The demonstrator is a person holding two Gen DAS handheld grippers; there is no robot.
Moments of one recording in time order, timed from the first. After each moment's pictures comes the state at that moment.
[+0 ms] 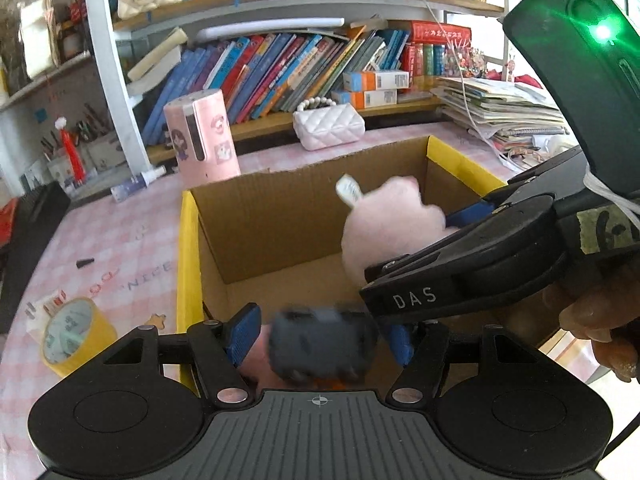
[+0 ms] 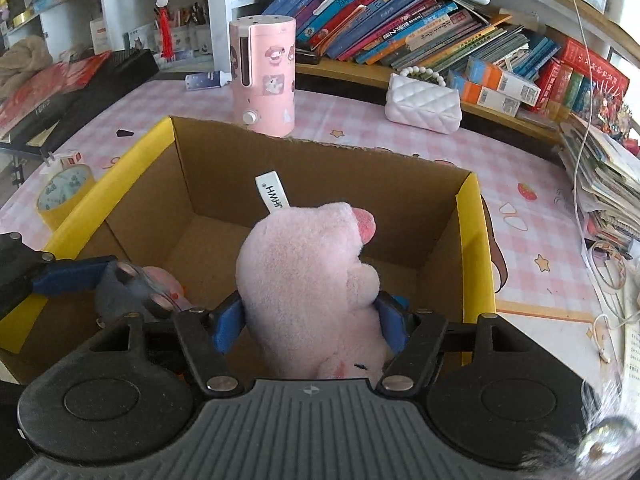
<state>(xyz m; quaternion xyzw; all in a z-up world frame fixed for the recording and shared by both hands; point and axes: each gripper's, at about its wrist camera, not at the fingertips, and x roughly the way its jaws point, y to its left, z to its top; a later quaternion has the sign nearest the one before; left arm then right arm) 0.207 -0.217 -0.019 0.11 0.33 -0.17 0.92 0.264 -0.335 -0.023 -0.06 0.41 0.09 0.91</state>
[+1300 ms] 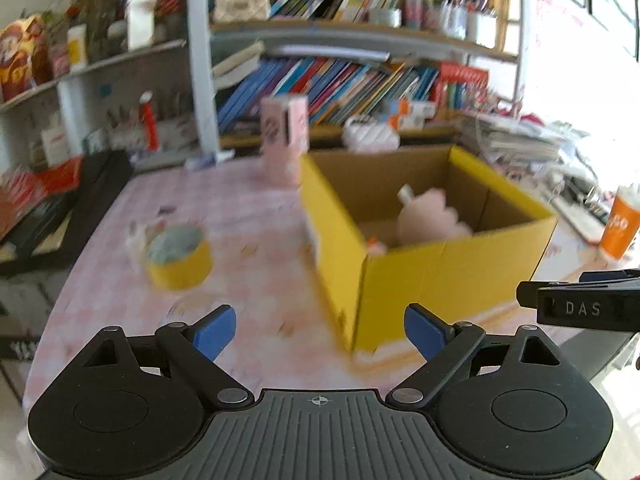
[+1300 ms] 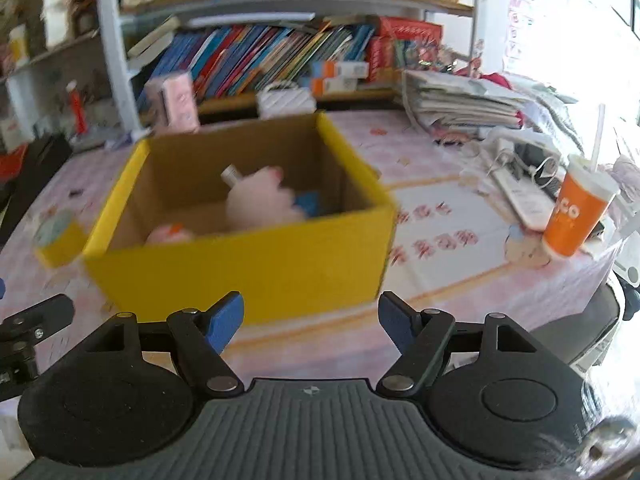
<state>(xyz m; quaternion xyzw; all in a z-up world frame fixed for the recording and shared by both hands) 0.098 -0.087 -0.005 0.05 0.31 -0.15 0.94 0.069 -0.289 -0.008 0.05 0.35 -0.12 0.93</state>
